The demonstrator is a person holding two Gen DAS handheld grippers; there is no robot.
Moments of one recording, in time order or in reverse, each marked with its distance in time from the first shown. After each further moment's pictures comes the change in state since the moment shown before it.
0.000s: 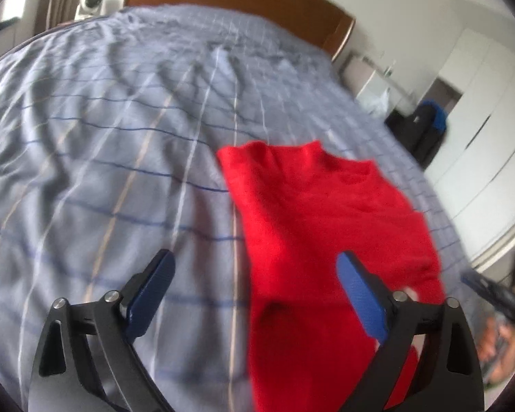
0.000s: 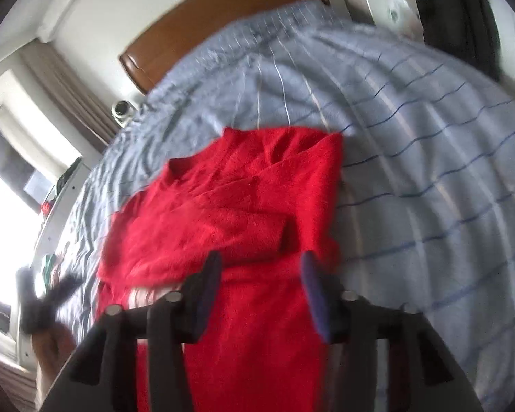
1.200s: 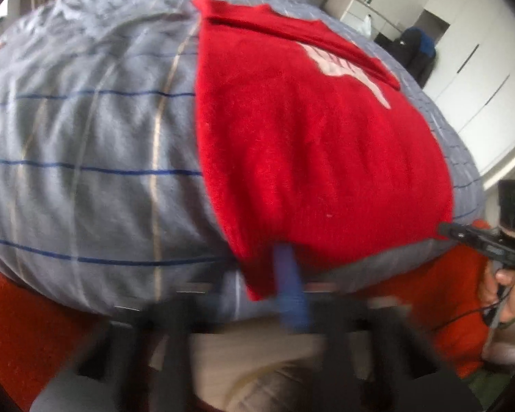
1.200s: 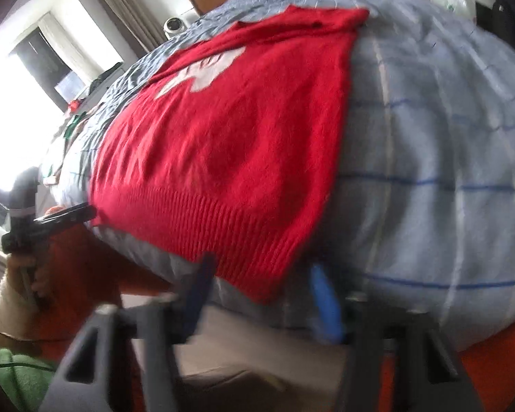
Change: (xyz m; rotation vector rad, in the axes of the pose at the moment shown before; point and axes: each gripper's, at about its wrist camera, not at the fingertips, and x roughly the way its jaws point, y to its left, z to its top) left arm -0.093 -0.035 -0.221 0.076 0.229 0.005; right arm -0.051 -0.003 -0.208 -0.208 0.276 0.109
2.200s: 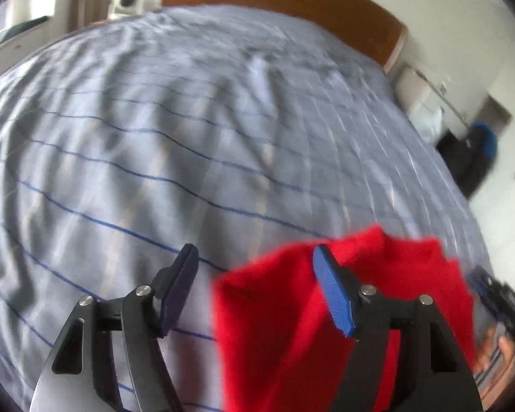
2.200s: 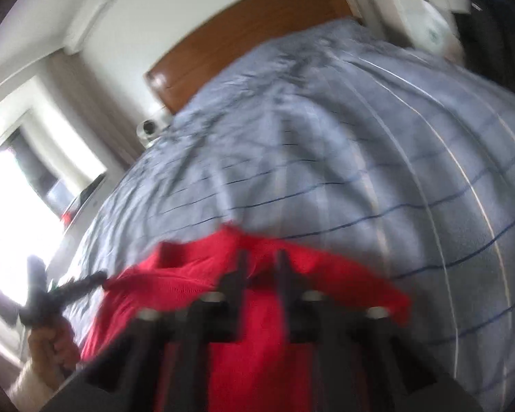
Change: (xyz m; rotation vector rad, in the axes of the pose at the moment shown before) left arm 0.081 0.071 0.329 -0.215 -0.283 0.166; right arm 0.083 -0.114 0.357 0.239 -0.356 0.001
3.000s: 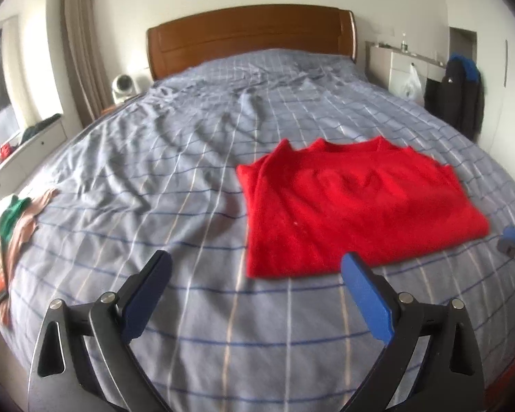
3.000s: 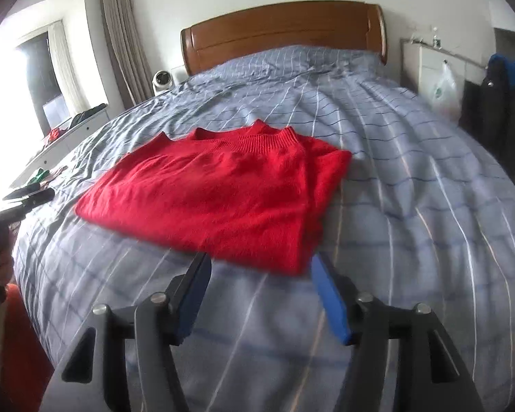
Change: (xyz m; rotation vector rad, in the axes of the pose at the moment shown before) left arm -0.173 -0.047 -0.156 0.358 -0.163 0.193; right arm -0.159 0.042 -0.178 -0.399 -0.003 -0.139
